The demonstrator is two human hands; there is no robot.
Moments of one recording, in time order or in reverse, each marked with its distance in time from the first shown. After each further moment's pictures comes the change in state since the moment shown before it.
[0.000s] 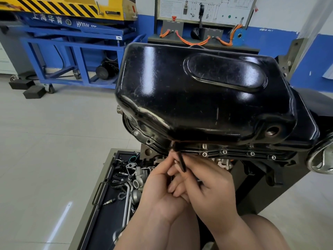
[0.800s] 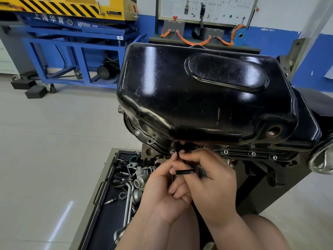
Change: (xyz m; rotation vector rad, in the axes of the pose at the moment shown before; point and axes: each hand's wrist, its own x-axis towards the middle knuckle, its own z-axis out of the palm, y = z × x) left_hand 0.000 0.000 -0.006 0.007 0.024 0.010; right_hand 0.005 0.000 0.004 -0.023 0.092 0.123
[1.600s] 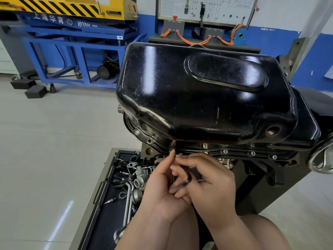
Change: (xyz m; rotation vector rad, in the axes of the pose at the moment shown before) left_hand 0.002 -0.001 0.001 0.058 0.012 0.006; right_hand -0.005 0.002 -0.001 0.061 -0.039 -0.037
